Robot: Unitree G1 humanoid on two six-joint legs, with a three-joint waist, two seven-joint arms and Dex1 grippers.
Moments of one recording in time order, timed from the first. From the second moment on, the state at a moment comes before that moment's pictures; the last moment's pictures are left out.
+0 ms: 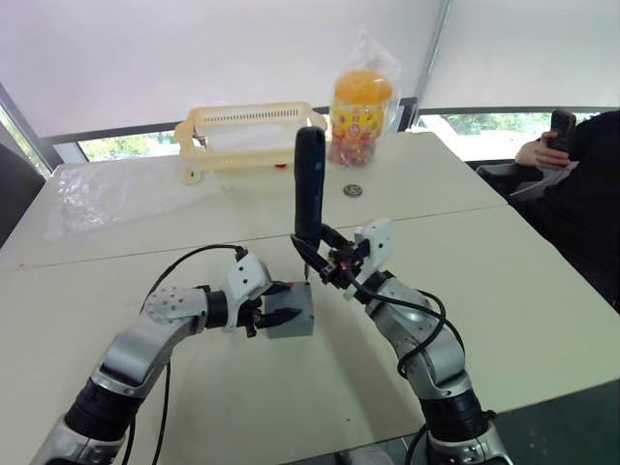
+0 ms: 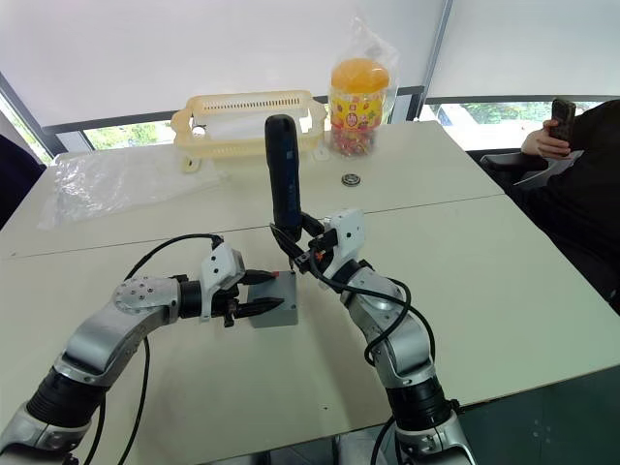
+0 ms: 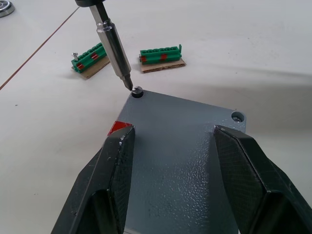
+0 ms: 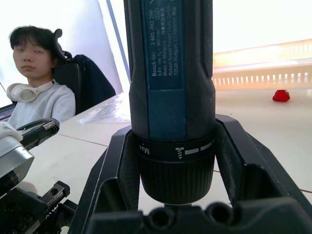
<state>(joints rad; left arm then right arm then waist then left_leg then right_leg) -0.33 0.63 -0.18 -0.29 -0.33 0.52 -0.87 -0.38 -0.09 0.18 -0.24 0.29 0.33 0.40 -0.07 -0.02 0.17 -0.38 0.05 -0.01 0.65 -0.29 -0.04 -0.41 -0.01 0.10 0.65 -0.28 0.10</state>
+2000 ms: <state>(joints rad) -0.33 0.63 -0.18 -0.29 -0.33 0.52 -0.87 -0.34 -0.08 0.20 -0.33 0.29 0.37 0.38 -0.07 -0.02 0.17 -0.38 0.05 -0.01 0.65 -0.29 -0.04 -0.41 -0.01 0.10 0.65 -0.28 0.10</state>
